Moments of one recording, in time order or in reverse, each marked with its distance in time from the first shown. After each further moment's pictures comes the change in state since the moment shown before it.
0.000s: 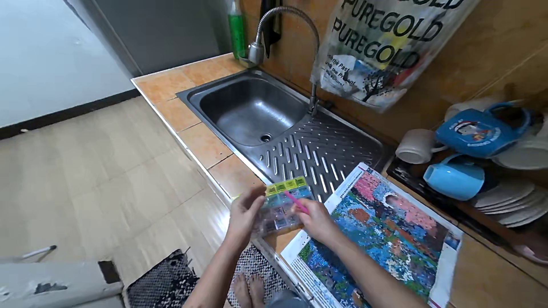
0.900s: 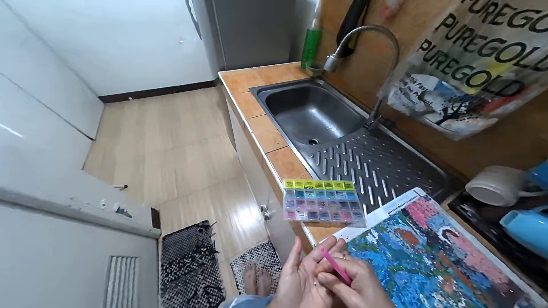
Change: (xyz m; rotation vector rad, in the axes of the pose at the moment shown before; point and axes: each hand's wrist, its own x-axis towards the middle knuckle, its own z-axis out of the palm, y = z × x) left_hand -0.153 -0.003 0.032 -1.463 -0.335 -0.373; right_hand -0.116 -0.011 0.055 0.143 -0.018 -0.526
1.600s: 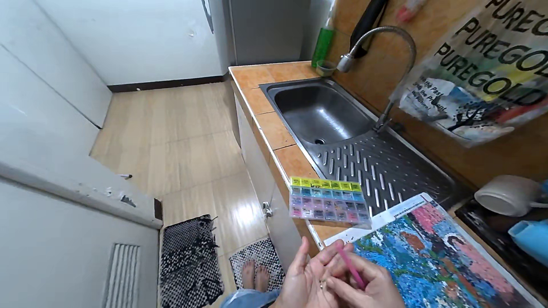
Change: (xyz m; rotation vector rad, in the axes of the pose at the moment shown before) left_hand -0.010 -0.001 0.012 0.012 0.057 -0.014; right_hand -0.009 -0.008 -0.001 0.129 0.076 0.085
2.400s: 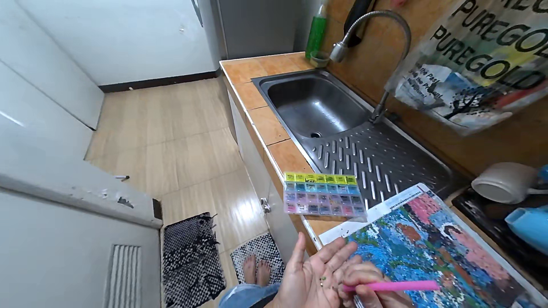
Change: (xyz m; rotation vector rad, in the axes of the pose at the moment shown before) left_hand 0.007 -0.005 -0.004 0.022 -0.091 -0.072; right_hand -0.023 0.025 0.004 0.206 0.157 -0.333
